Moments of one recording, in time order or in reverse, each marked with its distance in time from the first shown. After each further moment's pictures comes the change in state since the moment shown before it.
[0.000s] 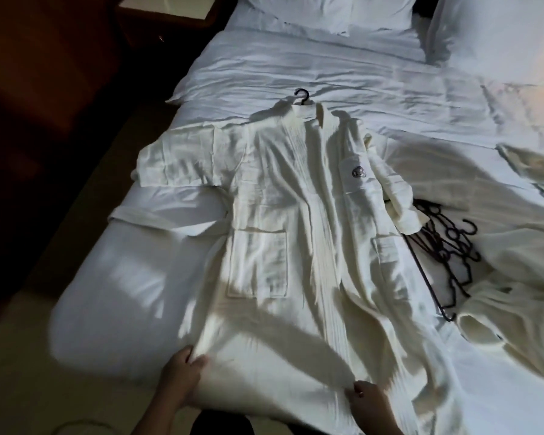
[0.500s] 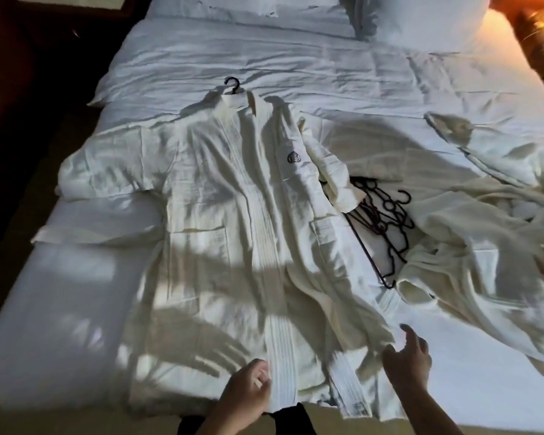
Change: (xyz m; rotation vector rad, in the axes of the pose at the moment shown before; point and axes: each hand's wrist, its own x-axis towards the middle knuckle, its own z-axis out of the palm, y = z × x) left_hand -0.117 0.108 0.156 0.221 -0.378 0.425; right_hand 0.001 0.082 -0.136 0.345 0.512 0.232
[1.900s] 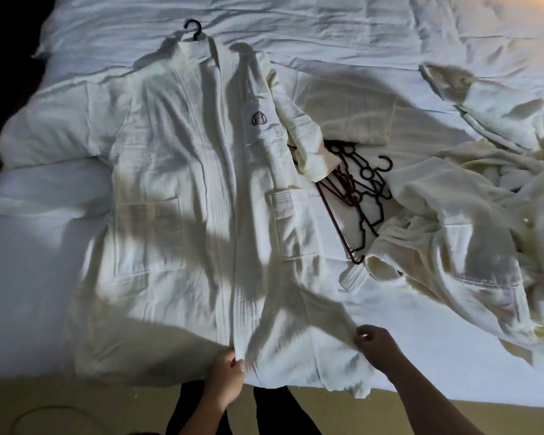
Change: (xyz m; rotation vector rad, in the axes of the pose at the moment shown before) left_hand 0.036 0.017 0.106 -0.264 0.100 -0.345; right_hand 0.081 0.061 -0.030 -0.035 -0.503 0.025
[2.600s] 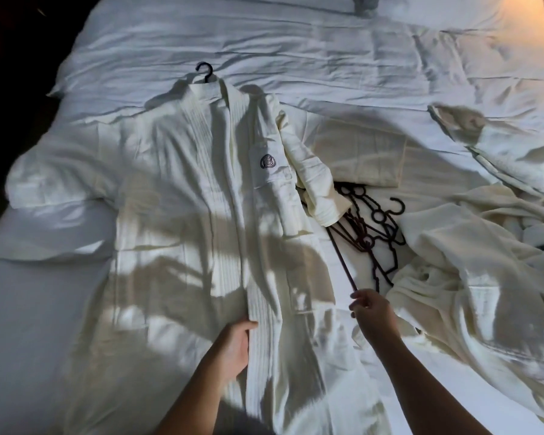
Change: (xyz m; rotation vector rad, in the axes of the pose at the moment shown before) left_hand 0.067 0.166 -0.067 -0.798 -0.336 -0.131; right_hand 0.045 -0.174 -0.020 0.232 0.230 -0.246
